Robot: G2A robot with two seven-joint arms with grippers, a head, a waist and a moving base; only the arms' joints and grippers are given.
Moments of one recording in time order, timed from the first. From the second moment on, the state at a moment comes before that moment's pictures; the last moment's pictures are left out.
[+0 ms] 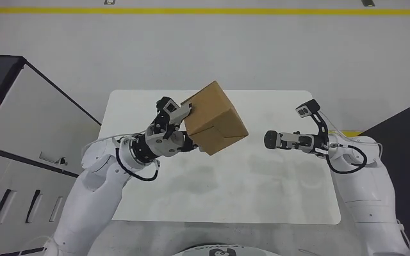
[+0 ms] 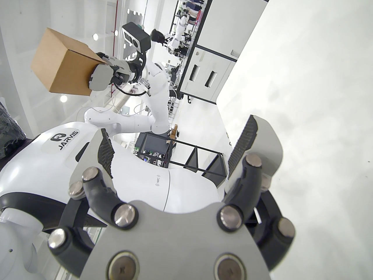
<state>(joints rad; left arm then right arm) 1.41 -1.09 -1.31 -2.08 -1.06 0.23 -0.82 -1.34 -1.07 1.55 -1.45 0.54 -0.35 1.47</state>
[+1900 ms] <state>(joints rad) 1.29 -1.00 -1.27 -2.32 0.18 0.50 -0.75 -1.34 -1.07 1.55 -1.45 0.54 -0.35 1.47</state>
